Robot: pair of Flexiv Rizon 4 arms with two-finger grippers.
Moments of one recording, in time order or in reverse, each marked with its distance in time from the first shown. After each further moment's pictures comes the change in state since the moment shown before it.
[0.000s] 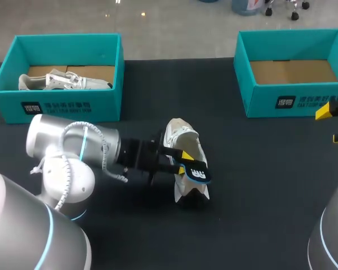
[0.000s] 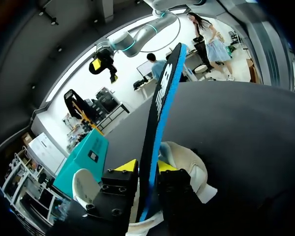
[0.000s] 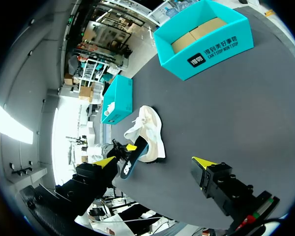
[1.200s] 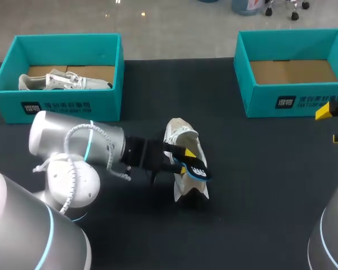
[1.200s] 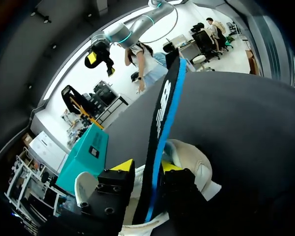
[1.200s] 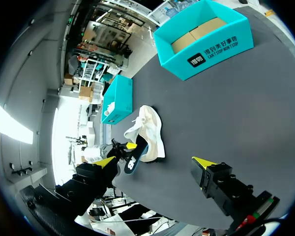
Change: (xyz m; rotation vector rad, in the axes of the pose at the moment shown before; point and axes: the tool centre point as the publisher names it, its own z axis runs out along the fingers) left arm -0.006 0.003 0.004 -0.084 0.006 0.036; right arm 0.000 0.000 0.000 0.000 0.000 0.000
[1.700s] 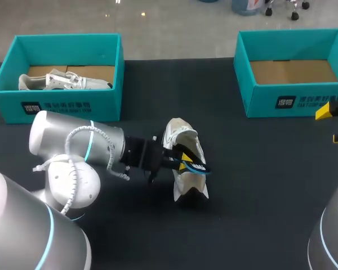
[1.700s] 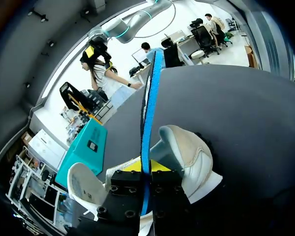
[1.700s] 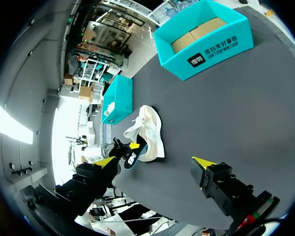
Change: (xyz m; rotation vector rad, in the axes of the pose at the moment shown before) left arm 0.002 0.019 0.001 -0.048 0.011 0.008; right arm 0.000 0.000 0.000 0.000 0.000 0.000
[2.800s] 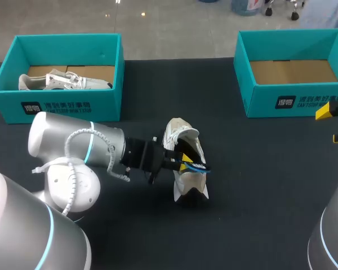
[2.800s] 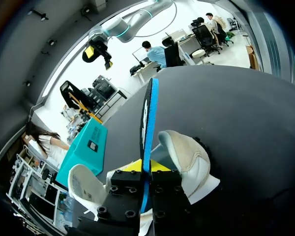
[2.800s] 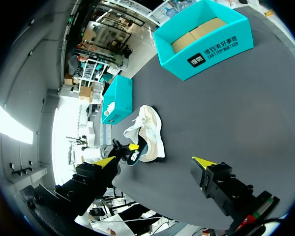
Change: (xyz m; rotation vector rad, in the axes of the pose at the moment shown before) left arm 0.001 -0.007 -0.002 -0.010 -0.005 -0.002; right arm 0.000 0.000 0.000 0.000 0.000 0.000
